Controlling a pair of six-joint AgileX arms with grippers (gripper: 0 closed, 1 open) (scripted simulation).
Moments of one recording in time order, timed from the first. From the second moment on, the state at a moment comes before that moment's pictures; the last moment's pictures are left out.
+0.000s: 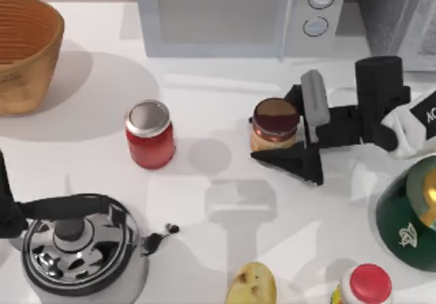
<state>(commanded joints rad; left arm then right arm) 0.00 0.00 0.00 0.00 0.00 0.00 0.25 2.37 1.17 0.58 -1.23 -0.59</state>
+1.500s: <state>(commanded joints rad) 0.00 0.00 0.00 0.00 0.00 0.00 0.25 1.99 1.29 0.08 -1.23 -0.59</state>
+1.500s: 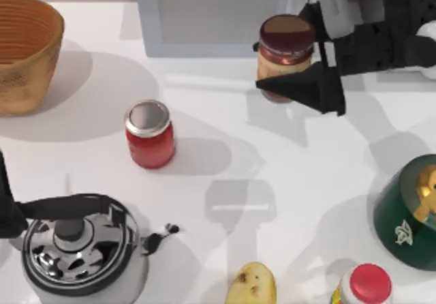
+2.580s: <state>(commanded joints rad) 0.00 0.00 0.00 0.00 0.00 0.00 0.14 0.91 0.57 0.01 -0.61 -0.21</state>
